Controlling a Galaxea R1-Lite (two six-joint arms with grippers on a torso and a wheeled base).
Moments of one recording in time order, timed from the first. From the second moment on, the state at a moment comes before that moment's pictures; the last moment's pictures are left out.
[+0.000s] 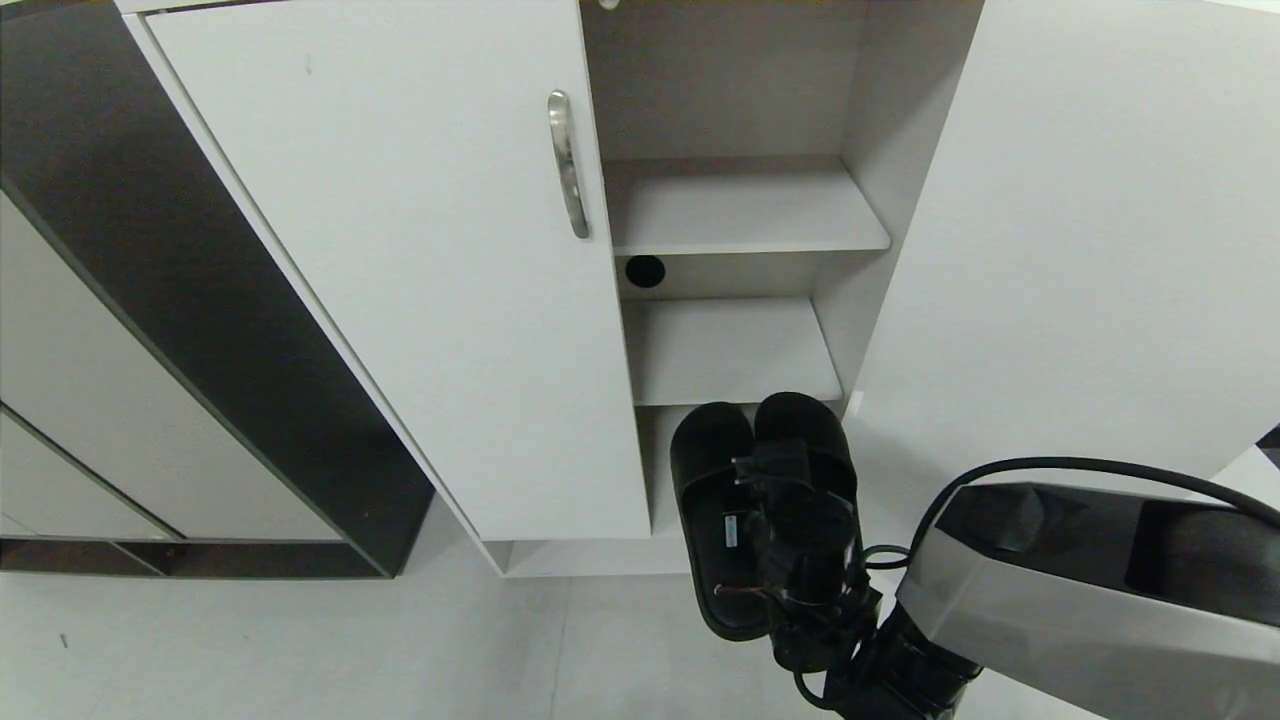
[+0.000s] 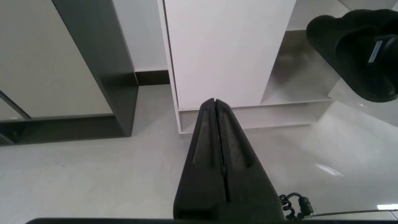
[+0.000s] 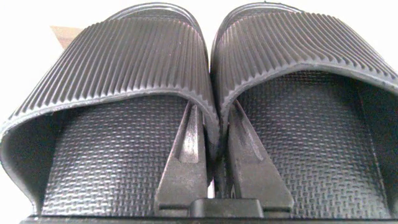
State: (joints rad) left arm 0.00 0.00 0.00 0.00 -0.02 0.02; right arm 0.82 2.38 -0.95 -1.44 -0.77 -0.04
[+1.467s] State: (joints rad) left arm 0.00 0.00 0.00 0.00 -0.02 0.02; right arm 0.80 2.38 -1.06 -1.30 -0.77 0.02
